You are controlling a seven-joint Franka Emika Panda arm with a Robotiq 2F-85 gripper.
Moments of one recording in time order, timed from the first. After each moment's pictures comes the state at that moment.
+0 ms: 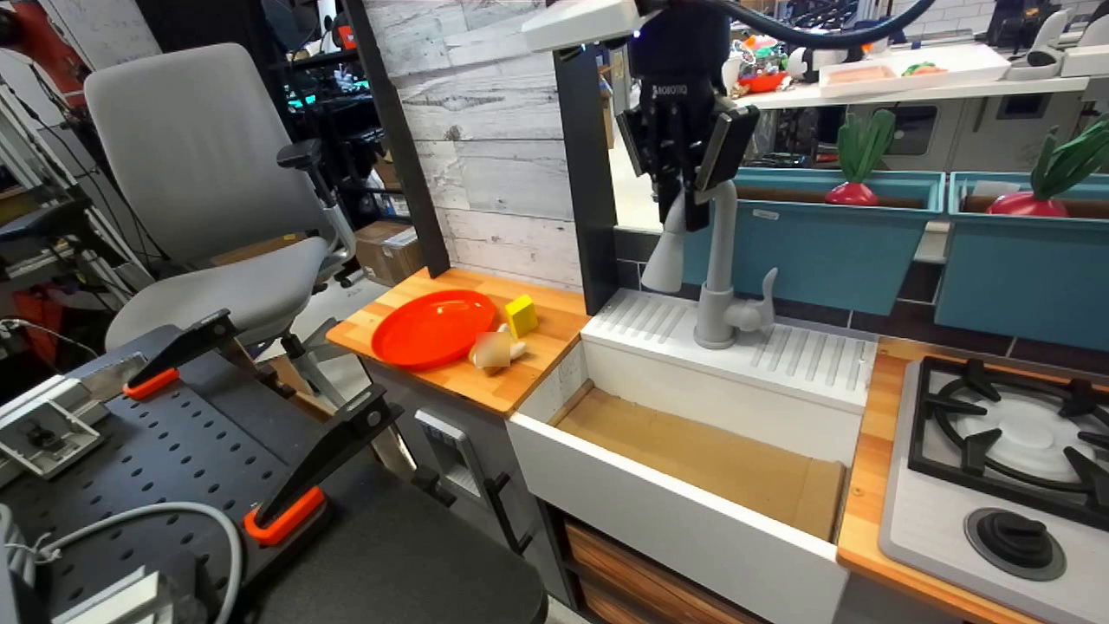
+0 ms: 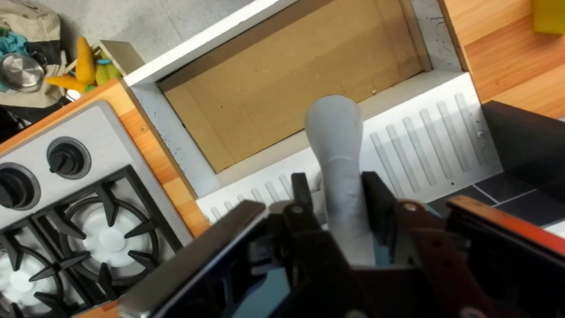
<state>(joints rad) -0.15 0.77 -0.18 -1.62 0.06 2.34 0.08</state>
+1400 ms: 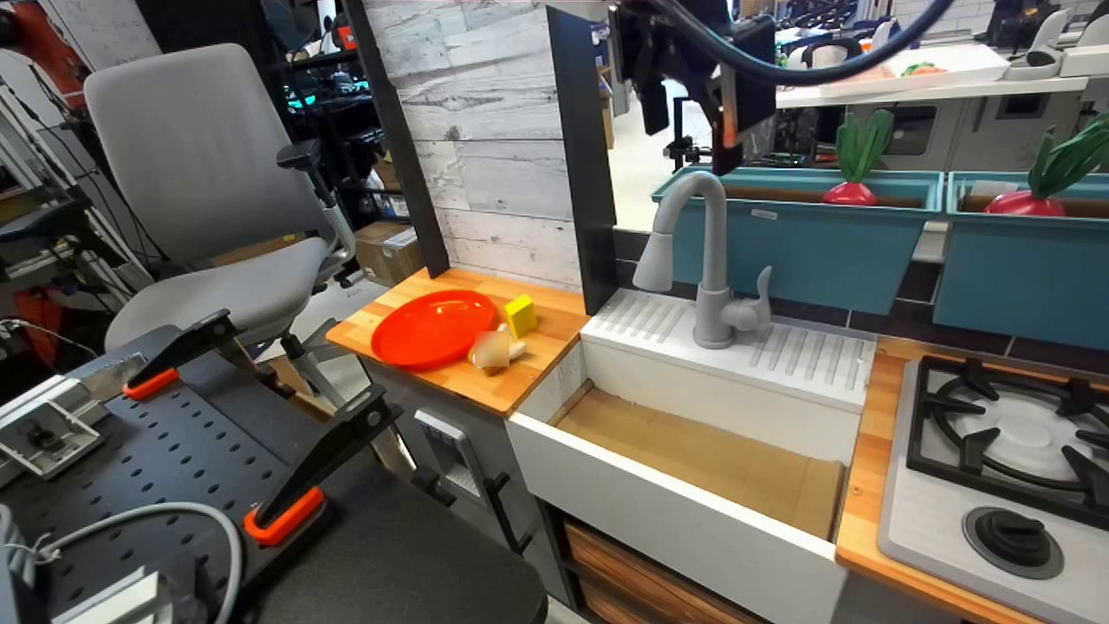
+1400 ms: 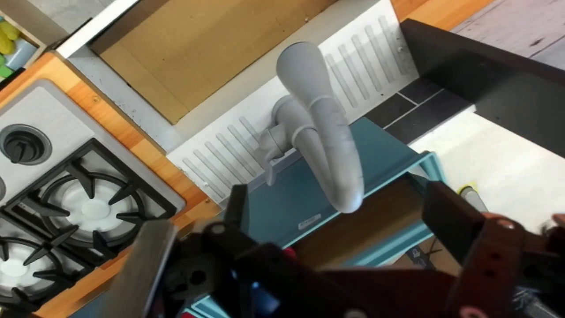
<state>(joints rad) -0.35 0.52 0.00 -1.95 0.33 2.69 -0.10</state>
